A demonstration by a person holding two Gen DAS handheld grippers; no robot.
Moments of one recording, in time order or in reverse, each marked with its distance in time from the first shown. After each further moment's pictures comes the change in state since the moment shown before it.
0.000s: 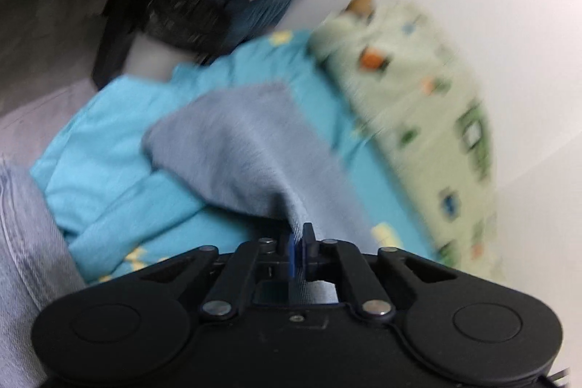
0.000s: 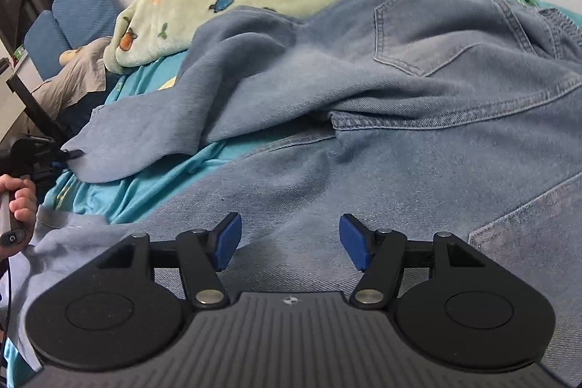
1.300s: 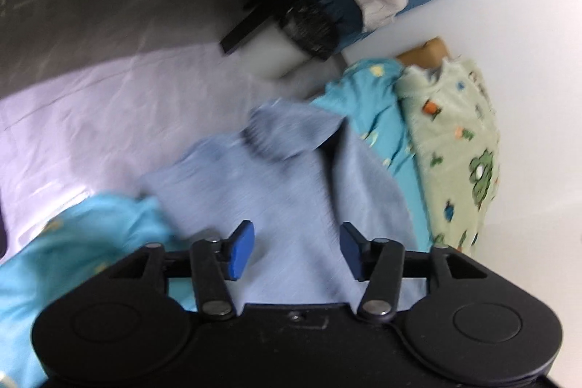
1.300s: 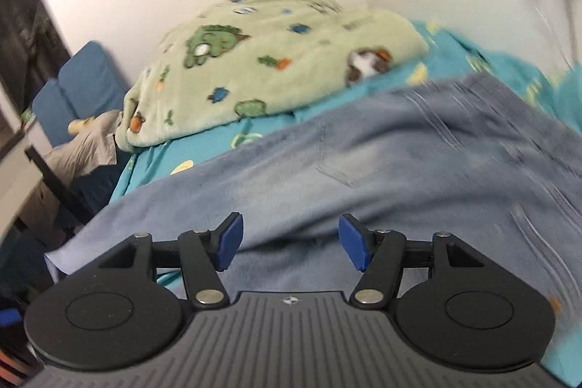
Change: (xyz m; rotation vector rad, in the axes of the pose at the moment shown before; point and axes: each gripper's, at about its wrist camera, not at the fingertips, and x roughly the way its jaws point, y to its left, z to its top) left arm -0.253 0.145 -0.021 -0.317 0.140 0.117; right arm -0.112 -0.030 0.026 0.104 -0.224 0.033
